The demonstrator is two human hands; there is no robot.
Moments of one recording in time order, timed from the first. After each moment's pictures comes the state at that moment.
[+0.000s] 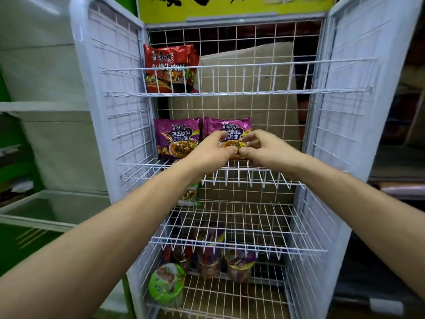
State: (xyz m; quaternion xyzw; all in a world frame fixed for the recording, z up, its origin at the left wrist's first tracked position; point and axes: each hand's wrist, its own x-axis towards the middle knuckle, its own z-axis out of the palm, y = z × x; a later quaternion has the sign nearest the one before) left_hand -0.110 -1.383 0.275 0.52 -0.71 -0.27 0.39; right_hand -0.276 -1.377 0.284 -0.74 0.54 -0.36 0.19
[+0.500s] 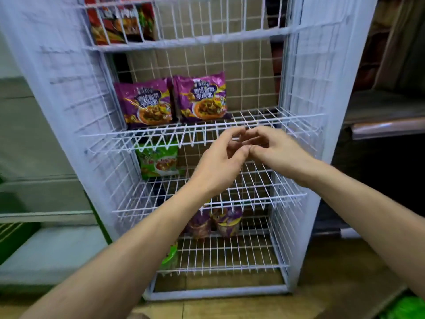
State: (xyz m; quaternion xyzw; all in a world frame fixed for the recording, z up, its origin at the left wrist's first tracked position) left_hand -0.152 -1.336 0.183 0.40 -0.77 -0.29 0.41; right_hand -0.307 -1.323 0.197 -0.69 0.55 -0.42 0.21
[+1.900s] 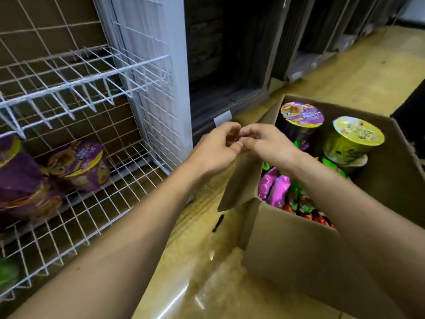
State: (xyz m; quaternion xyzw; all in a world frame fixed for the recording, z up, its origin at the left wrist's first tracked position) left_hand -0.339 -1.307 -0.098 0.17 -0.87 -0.44 0.12; right_hand -0.443 -1.193 -0.094 -0.36 0.81 -0.42 0.18
